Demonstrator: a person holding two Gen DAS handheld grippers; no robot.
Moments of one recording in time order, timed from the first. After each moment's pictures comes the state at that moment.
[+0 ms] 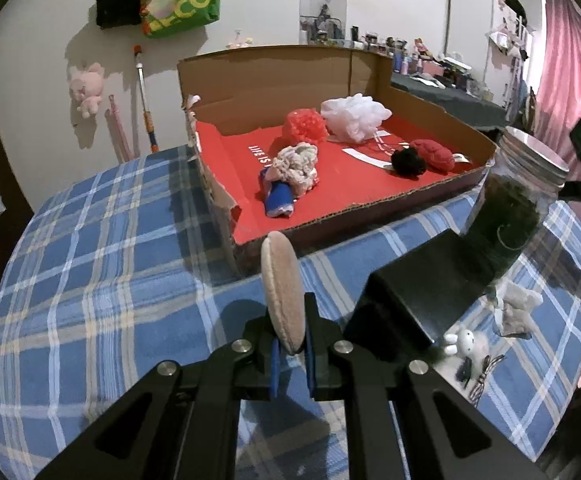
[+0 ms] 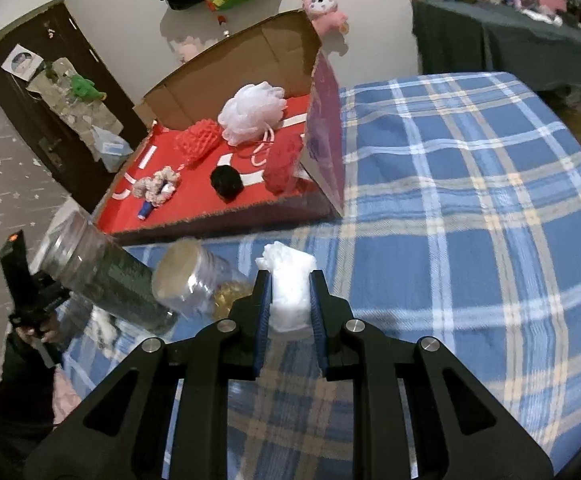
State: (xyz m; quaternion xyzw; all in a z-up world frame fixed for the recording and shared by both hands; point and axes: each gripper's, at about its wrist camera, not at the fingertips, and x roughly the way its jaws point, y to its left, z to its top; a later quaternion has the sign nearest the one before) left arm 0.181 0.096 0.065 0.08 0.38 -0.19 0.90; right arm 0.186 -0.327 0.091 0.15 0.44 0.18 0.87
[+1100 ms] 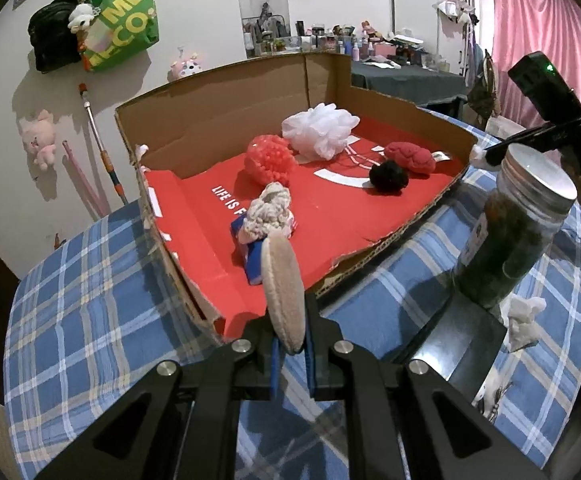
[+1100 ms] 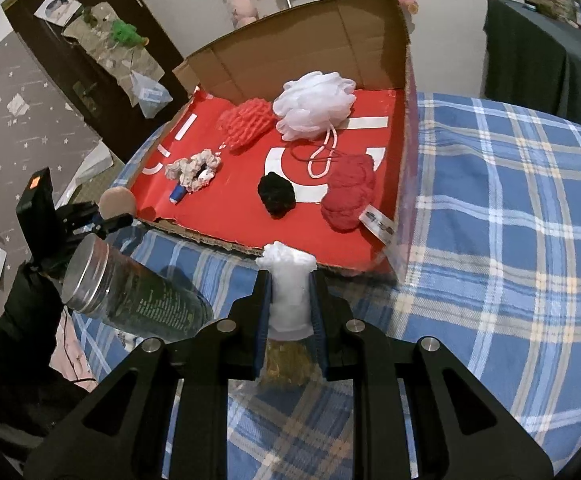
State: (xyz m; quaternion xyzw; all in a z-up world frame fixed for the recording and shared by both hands) left arm 0.228 0.071 0.084 0.16 0.37 -0.26 0.88; right arm 0.250 -0.290 0.114 0.08 0.48 0.28 0.83
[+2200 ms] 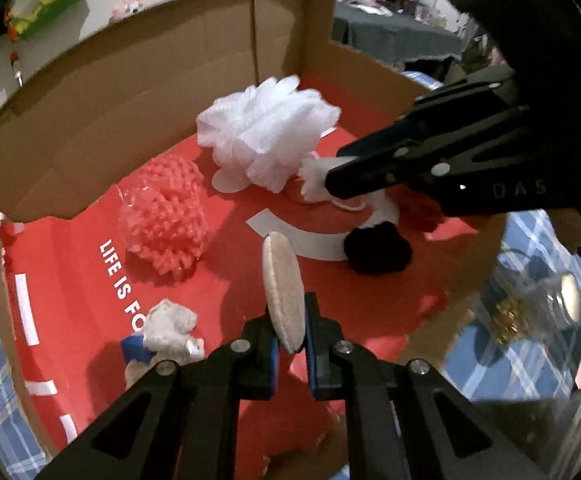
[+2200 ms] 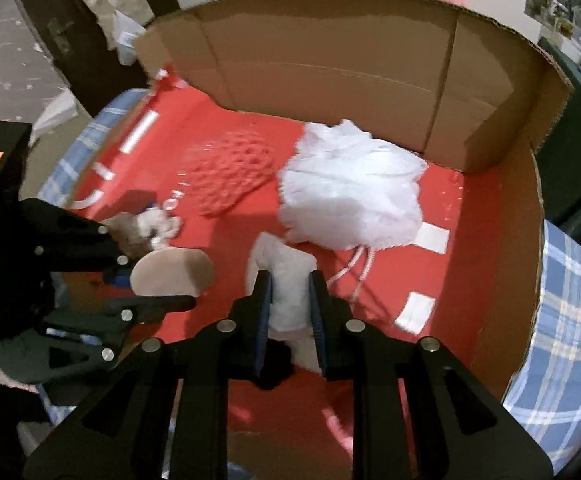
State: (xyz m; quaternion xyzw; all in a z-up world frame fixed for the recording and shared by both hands) left arm 0.348 -0.056 0.065 0.16 0.50 -0.29 0.80; right arm 0.385 -0.183 0.109 -0.06 0.53 0.26 0.81
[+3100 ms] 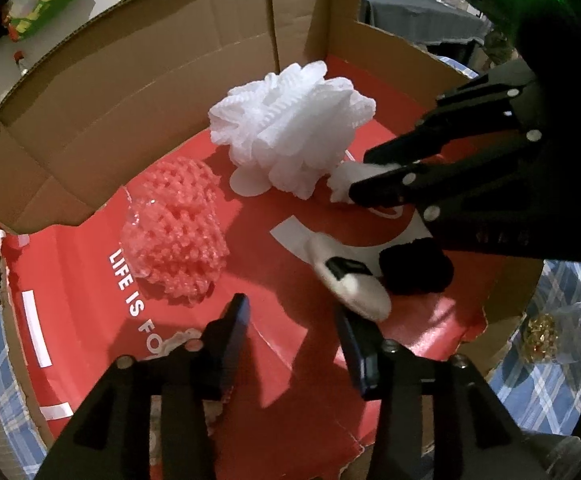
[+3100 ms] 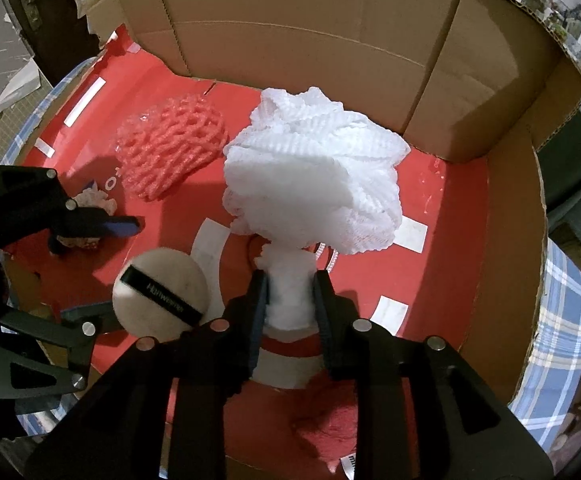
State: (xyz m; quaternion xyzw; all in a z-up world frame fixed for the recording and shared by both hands) left arm 0.368 -0.078 0.060 0.19 0.52 -0.25 0.80; right arm 0.409 -0.169 0.084 -0.12 0.56 0.20 0.80
